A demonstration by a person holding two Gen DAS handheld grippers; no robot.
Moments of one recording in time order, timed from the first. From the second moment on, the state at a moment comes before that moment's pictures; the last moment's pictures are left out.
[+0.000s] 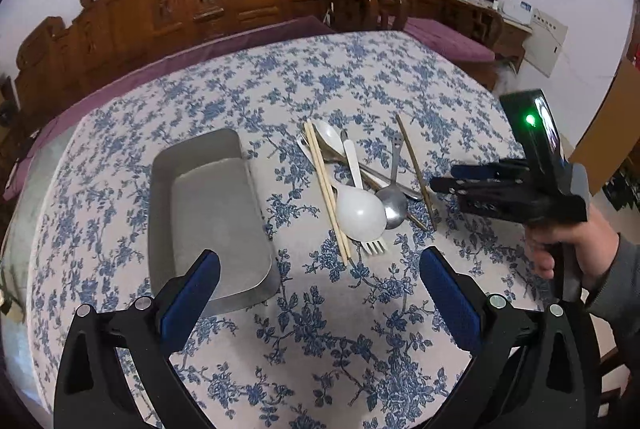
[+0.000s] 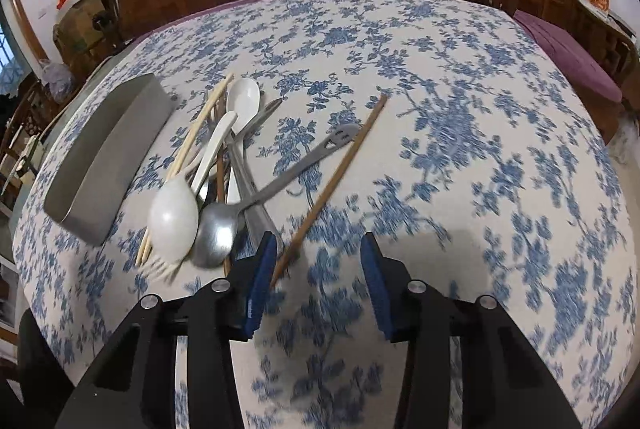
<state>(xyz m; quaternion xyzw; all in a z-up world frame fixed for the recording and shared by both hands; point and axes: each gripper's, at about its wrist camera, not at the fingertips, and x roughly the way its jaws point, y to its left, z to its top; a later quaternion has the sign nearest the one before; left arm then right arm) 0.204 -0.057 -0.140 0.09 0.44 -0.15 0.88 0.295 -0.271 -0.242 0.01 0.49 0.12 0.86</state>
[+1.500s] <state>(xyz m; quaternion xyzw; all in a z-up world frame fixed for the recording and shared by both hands) 0.350 -0.098 -0.236 0.09 0.57 -0.12 0.81 0.291 -0.288 -0.257 -0.02 0.49 0.12 0.86</state>
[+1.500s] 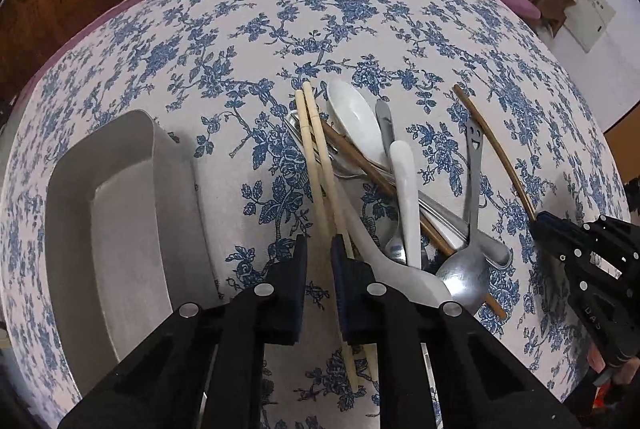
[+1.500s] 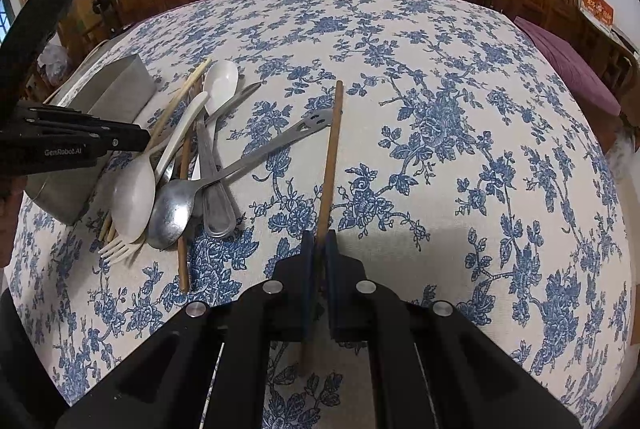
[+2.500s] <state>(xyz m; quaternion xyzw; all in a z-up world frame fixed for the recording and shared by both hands) 0.310 -0.013 -0.148 0.04 0.50 -0.10 0.86 0.255 -0.241 -0.183 0.01 0.43 0.17 0.88</state>
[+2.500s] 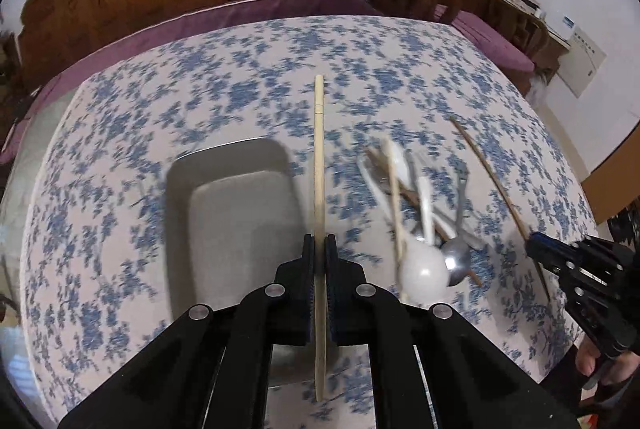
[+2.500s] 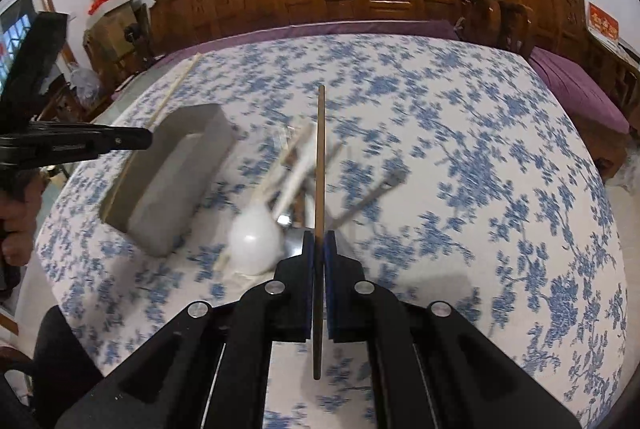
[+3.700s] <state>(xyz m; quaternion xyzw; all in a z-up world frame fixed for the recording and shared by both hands) 0.283 0.113 -0.170 -0.01 0.48 -0.07 0.87 0.290 -0.078 -0.173 0.01 0.45 0.24 0.86</state>
